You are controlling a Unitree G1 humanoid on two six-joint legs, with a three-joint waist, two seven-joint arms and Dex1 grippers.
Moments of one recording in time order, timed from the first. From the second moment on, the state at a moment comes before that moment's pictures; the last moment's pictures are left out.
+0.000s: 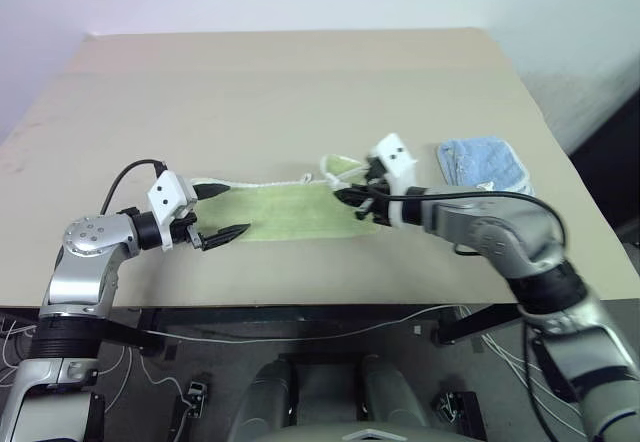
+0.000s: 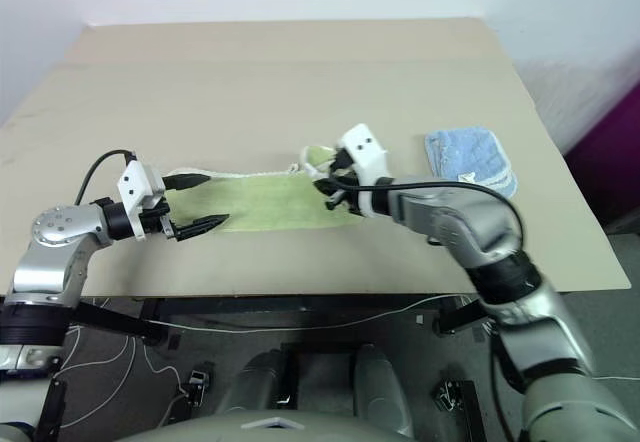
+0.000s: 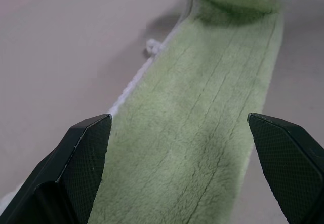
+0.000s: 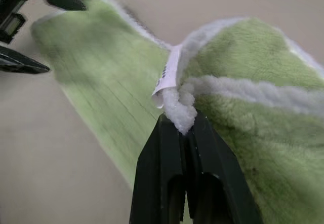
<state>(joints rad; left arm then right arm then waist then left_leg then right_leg) -0.32 0.69 0.09 0.16 -0.31 0.05 -1.09 -0.76 -0.50 0.40 -0.06 0.70 0.84 0.40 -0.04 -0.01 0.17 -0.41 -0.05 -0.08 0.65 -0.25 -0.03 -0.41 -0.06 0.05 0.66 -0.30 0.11</state>
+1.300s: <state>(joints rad) -0.01 0.56 0.39 -0.18 -0.67 0.47 -0.70 -0.67 -0.27 0.22 0.12 0.34 0.57 0.71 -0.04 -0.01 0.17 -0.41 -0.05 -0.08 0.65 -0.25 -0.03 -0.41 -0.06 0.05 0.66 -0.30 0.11</state>
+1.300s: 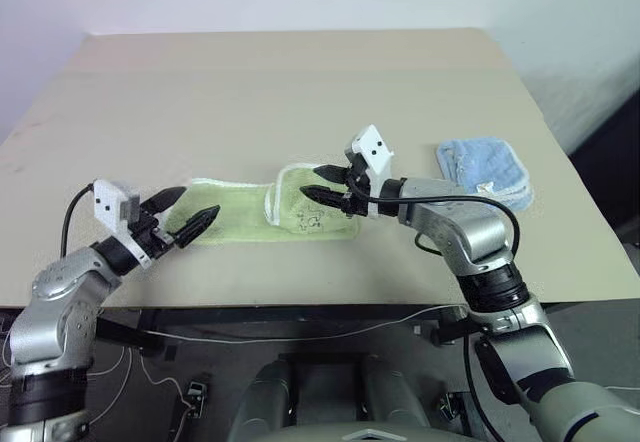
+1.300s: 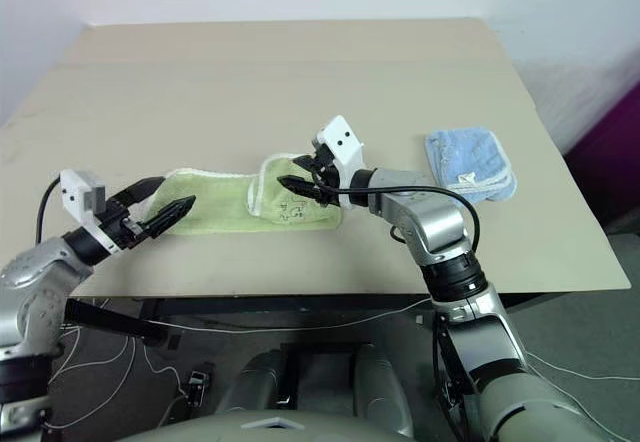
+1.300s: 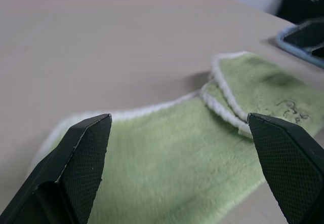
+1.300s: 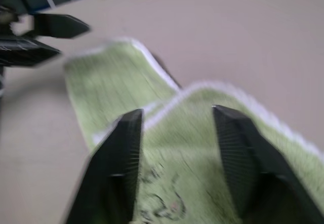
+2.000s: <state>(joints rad) 0.21 0.18 0.53 -0.45 -1.12 0.69 -0.05 -0.66 -0.23 0.25 0.30 0.17 0.18 0.88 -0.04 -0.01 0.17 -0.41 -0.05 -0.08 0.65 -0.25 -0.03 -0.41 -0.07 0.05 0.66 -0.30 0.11</state>
